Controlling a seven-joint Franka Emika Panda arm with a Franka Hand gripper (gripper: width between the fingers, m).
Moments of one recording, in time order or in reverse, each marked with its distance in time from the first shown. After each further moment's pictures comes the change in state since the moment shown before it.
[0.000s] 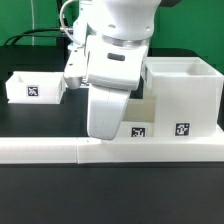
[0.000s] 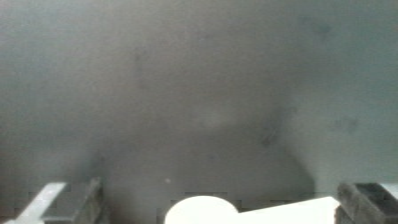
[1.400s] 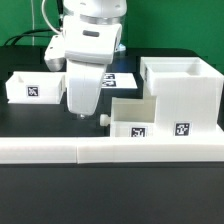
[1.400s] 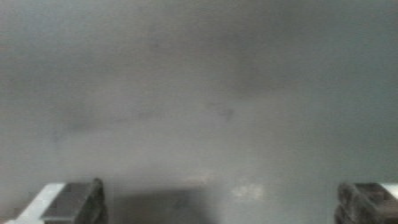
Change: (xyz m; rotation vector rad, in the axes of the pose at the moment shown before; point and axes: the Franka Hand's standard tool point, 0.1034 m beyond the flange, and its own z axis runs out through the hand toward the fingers) arm -0.035 -0.034 -0.008 -0.036 0.039 -0.048
